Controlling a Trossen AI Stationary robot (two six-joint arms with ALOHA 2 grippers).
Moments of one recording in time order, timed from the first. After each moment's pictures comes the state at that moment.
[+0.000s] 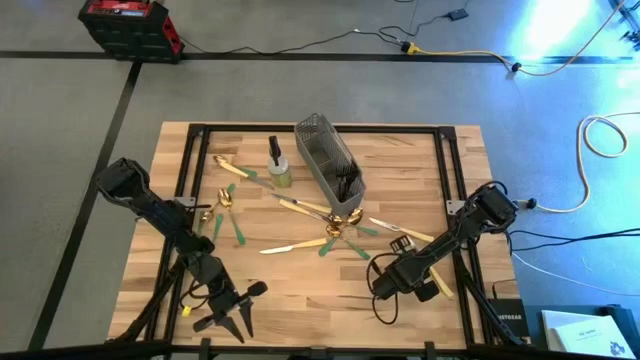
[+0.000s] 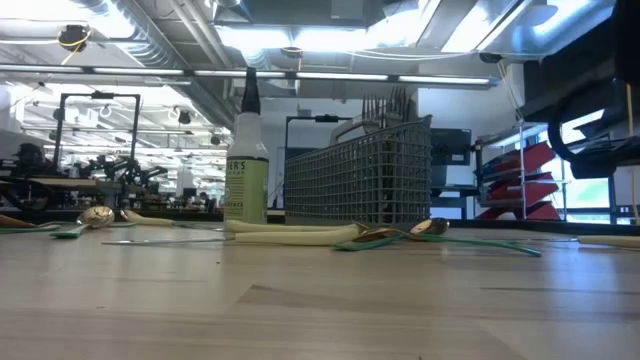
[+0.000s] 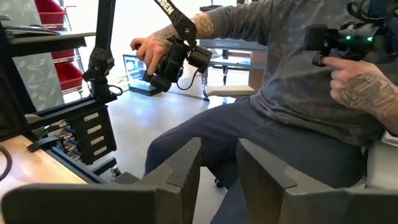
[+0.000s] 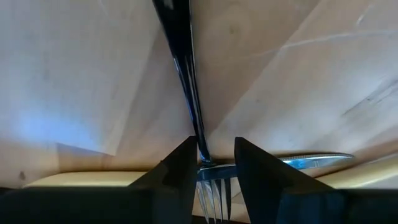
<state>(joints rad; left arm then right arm) -0.75 1.50 0.55 0.92 0.21 0.08 0.63 1.87 1.04 -1.15 -0.10 0.18</state>
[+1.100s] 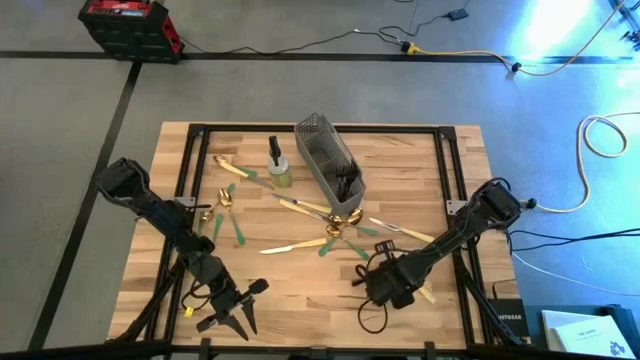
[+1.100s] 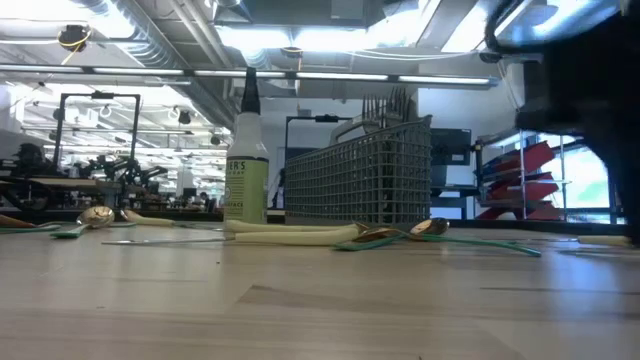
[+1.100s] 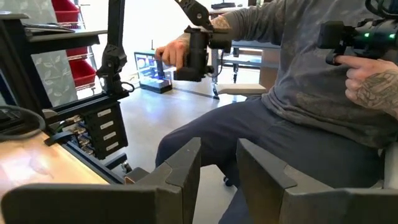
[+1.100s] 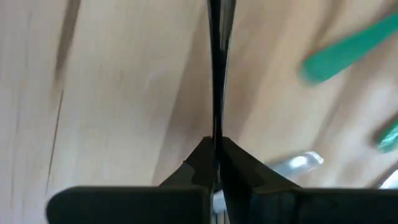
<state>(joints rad) -0.75 1.50 0.55 0.91 0.17 0.08 0.63 1.81 1.10 -0.87 0.17 0.36</state>
